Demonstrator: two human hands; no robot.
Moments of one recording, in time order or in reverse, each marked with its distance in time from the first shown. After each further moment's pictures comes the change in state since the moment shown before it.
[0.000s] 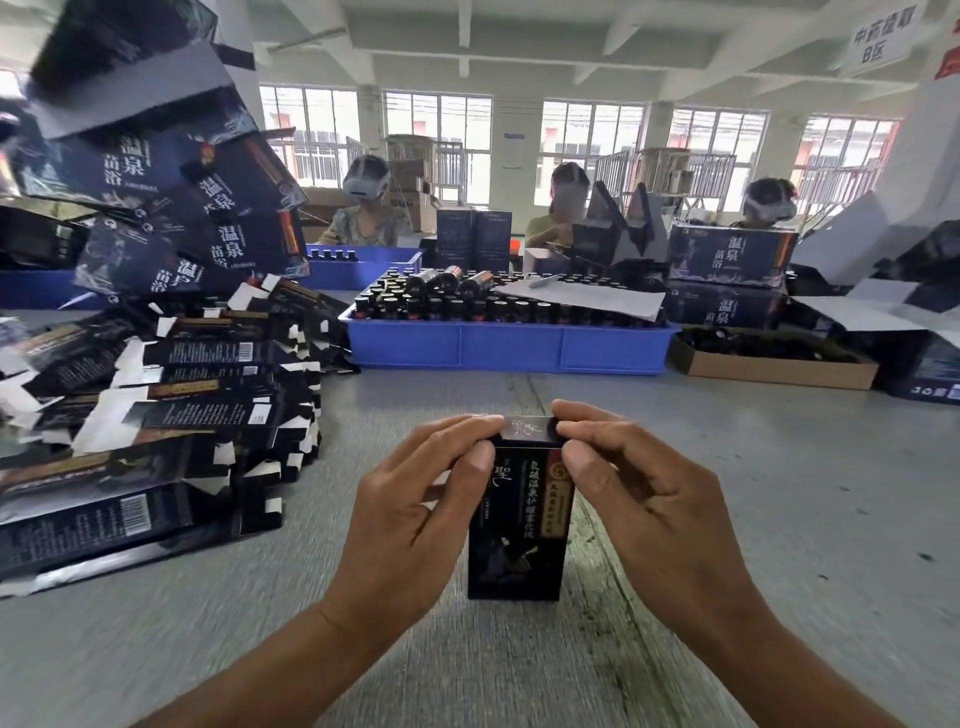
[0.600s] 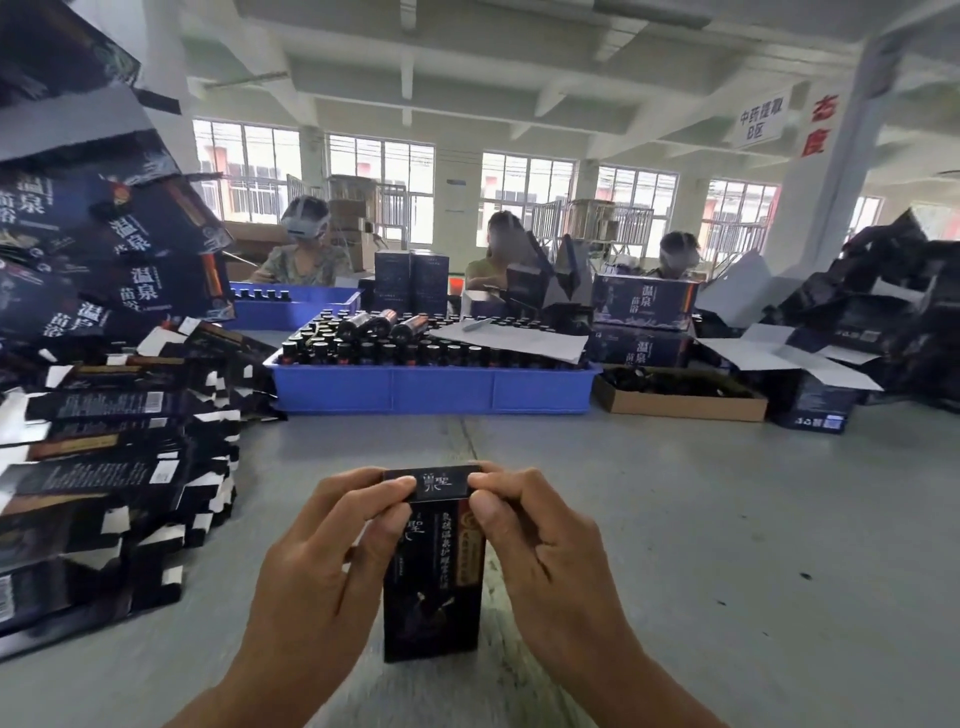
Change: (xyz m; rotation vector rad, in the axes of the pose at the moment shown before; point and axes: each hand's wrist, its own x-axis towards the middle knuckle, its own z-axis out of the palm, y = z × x) left_hand 0.001 -0.012 0.002 0.235 0.052 0.176; right_hand 0.000 0.002 0.007 -0.097 0.014 -0.077
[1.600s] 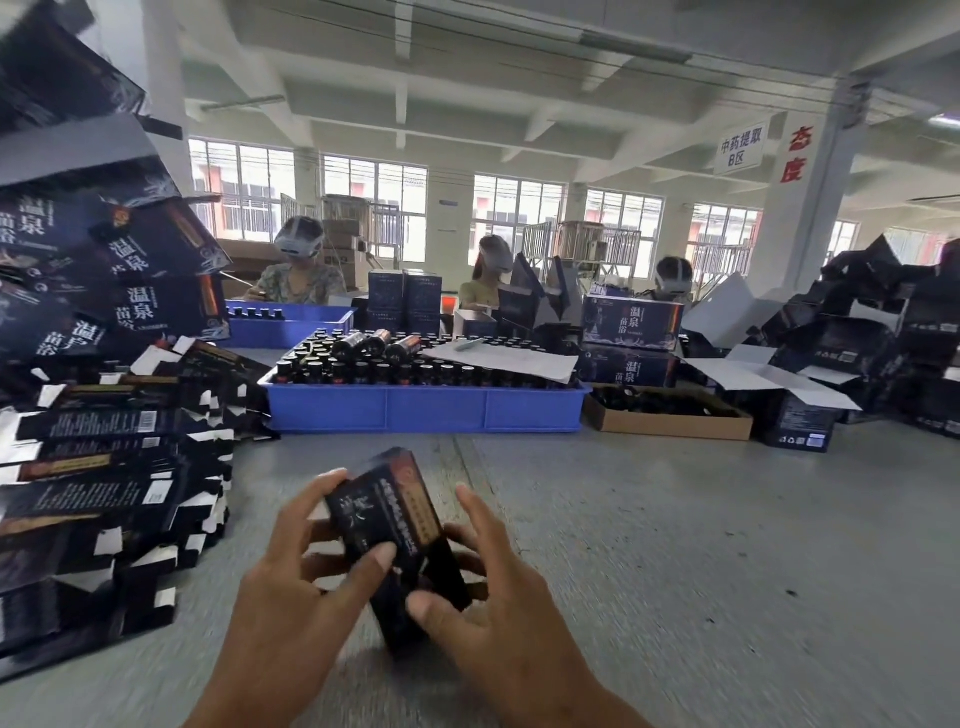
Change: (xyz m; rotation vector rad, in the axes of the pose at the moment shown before) left_hand -0.009 -0.025 -0.006 -0.227 -0.017 -0.420; right_hand -0.017 0.016 0.015 -0.121 -0.325 0.260
